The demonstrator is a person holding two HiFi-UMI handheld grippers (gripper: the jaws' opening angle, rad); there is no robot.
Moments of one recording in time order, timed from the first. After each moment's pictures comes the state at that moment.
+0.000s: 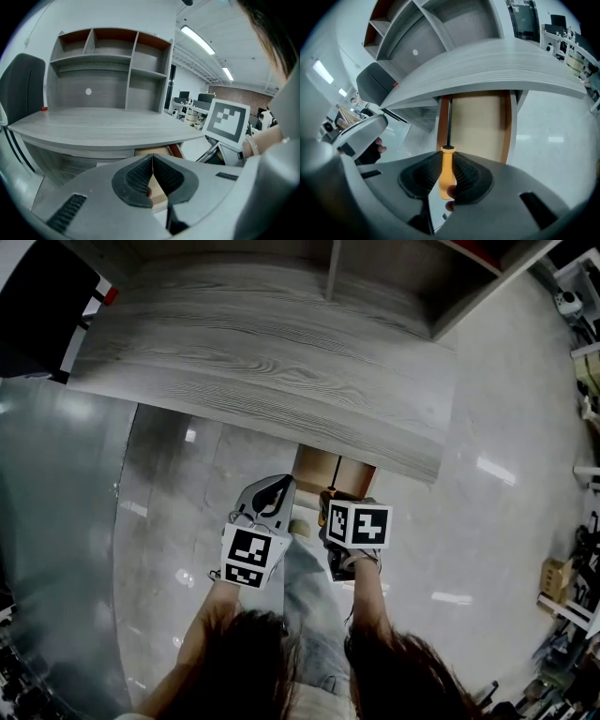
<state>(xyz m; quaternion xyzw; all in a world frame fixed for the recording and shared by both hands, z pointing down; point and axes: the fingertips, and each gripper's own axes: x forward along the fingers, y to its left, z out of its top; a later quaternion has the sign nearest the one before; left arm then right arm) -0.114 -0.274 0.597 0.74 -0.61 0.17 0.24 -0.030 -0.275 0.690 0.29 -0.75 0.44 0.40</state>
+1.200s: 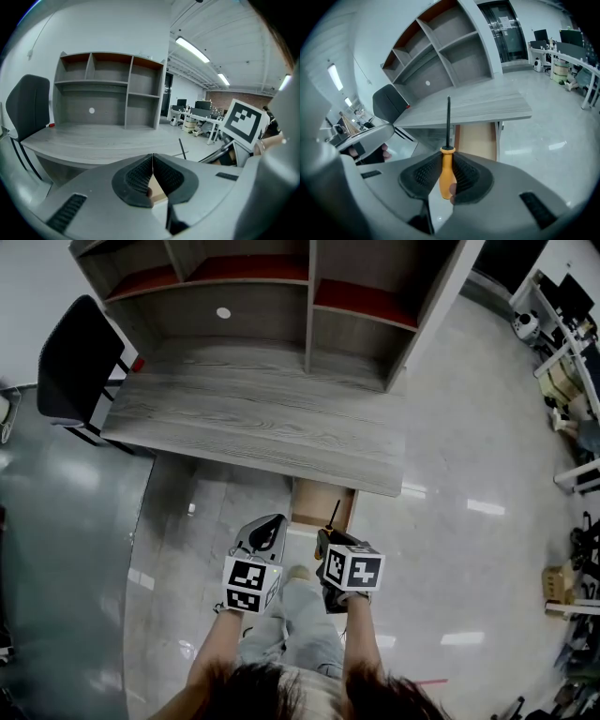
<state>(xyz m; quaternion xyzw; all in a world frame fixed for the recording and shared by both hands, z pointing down) -0.105 -0.219 0.488 0.75 -0.62 0.15 0.20 -0.010 -0.232 0.564 0.35 -0.80 0.40 0.29</state>
